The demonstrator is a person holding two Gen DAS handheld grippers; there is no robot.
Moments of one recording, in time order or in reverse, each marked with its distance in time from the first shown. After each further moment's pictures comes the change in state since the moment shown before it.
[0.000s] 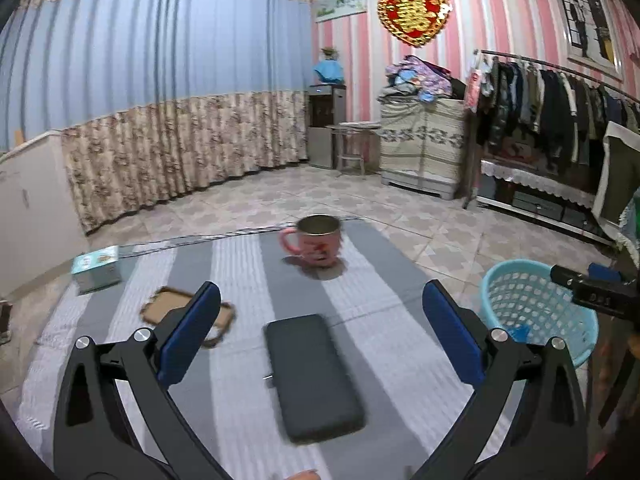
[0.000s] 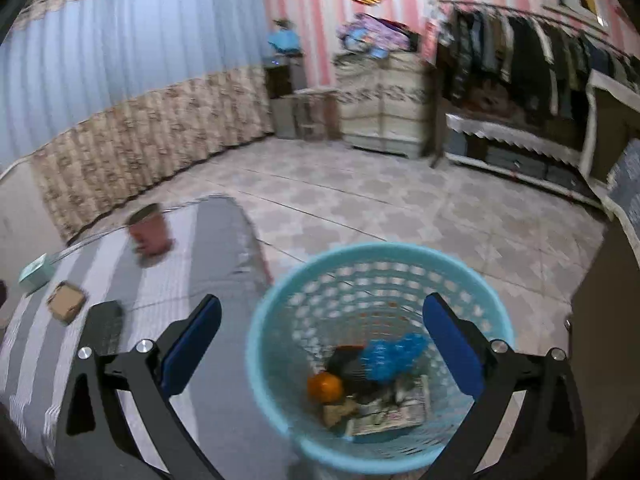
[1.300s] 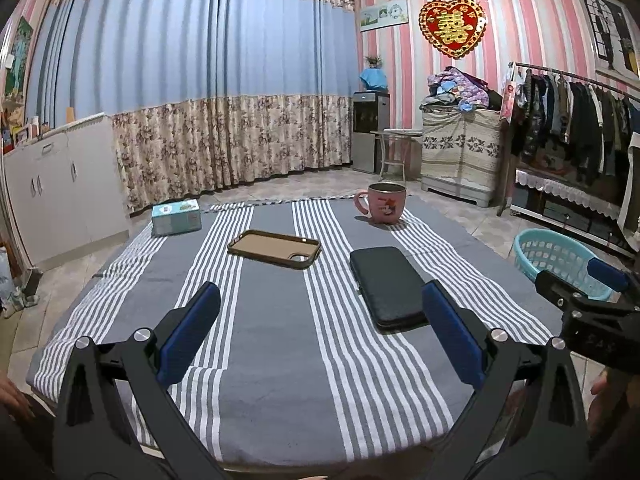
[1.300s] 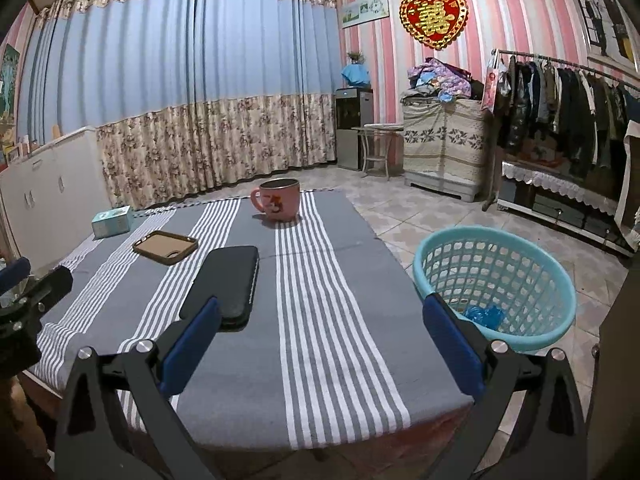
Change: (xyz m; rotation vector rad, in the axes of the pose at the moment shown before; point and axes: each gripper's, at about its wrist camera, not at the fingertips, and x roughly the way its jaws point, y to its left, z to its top) left arm -0.092 0.065 -0.087 -0.062 -0.033 0.119; right arm -0.087 0.121 -0.103 -0.134 -0.133 0.134
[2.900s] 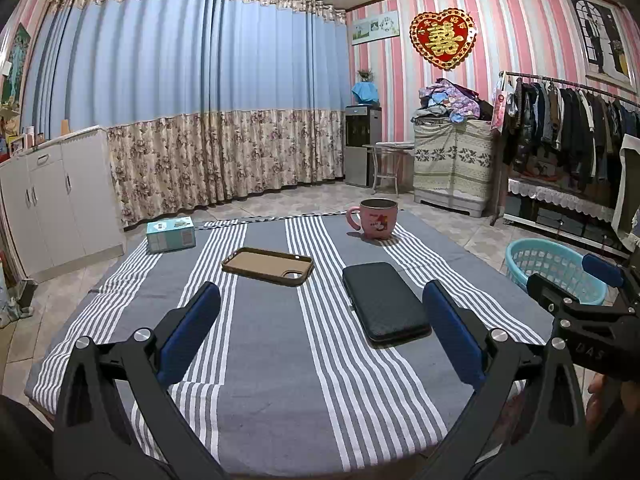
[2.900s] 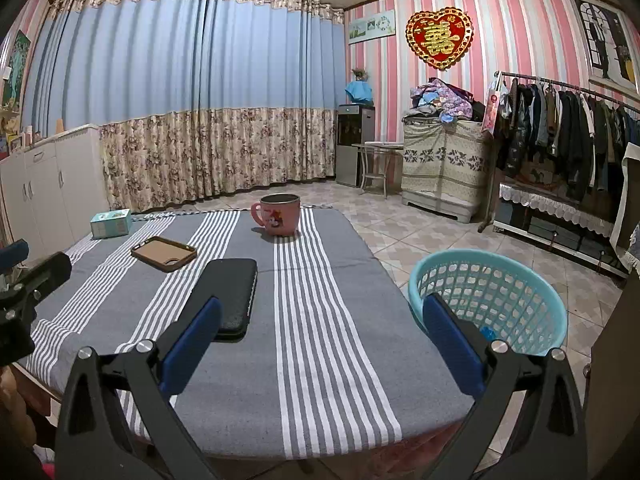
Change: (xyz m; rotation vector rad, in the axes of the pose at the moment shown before) left arm -0.005 0.002 0.011 0.011 -0.047 -0.029; right arm -0.008 0.001 0.004 -0.055 -0.054 -0.012
